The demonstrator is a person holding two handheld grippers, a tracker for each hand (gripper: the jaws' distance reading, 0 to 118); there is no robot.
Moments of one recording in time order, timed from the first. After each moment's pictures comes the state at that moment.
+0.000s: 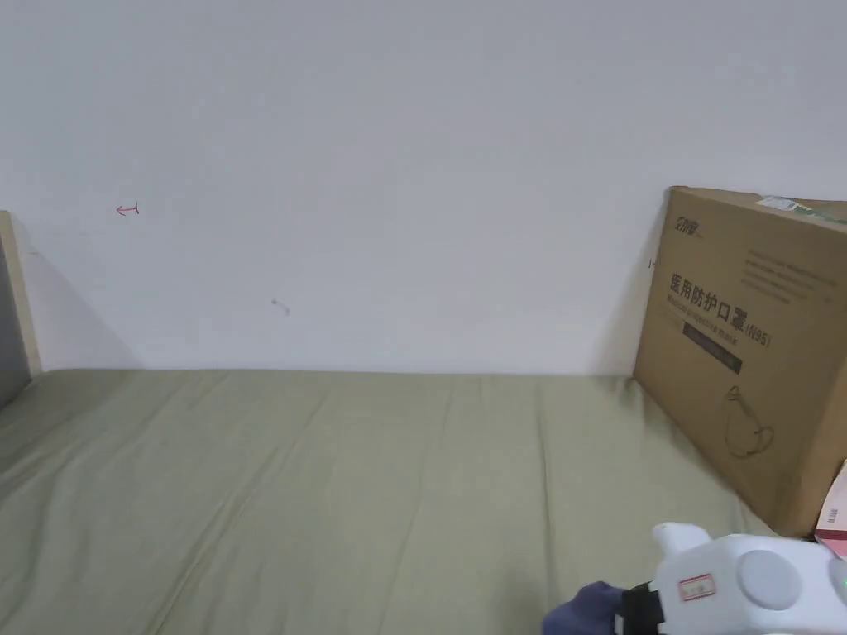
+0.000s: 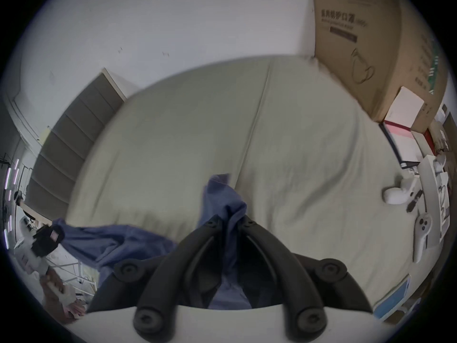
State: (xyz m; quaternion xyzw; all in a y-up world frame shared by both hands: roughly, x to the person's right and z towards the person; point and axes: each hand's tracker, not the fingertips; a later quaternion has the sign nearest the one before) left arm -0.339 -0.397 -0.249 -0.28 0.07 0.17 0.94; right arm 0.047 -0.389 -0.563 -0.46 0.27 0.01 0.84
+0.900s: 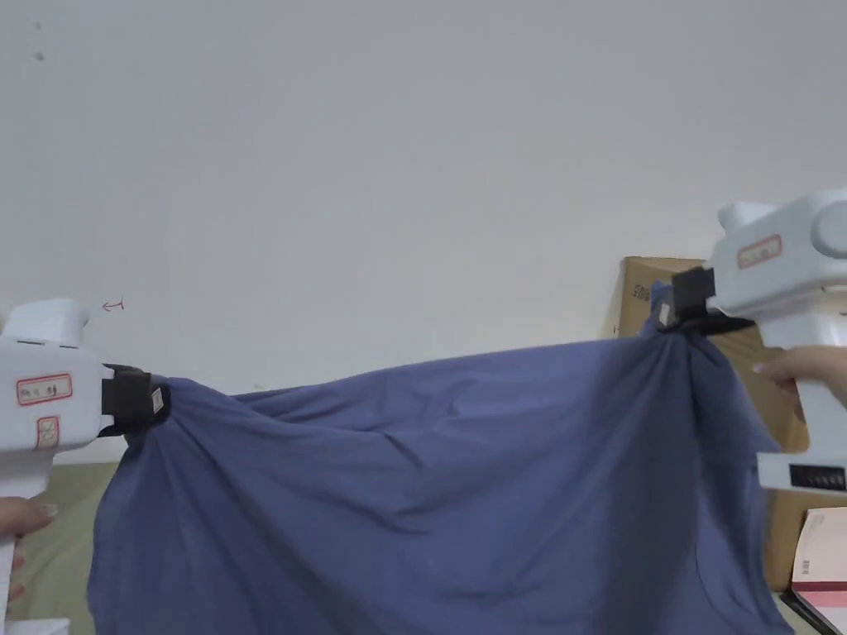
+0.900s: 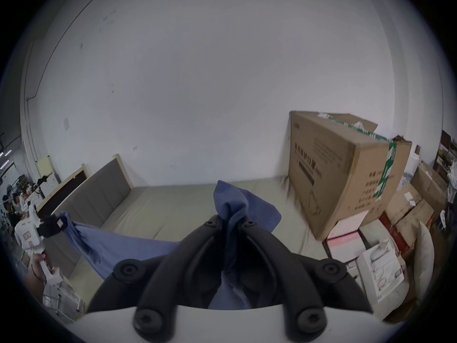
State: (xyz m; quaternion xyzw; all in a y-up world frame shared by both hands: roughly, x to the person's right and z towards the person) left arm -0.431 -0.146 -0.344 -0.15 0.08 0.09 0.98; right arm 0.062 -0.063 -0.572 -0.22 0.23 -0.02 0.95
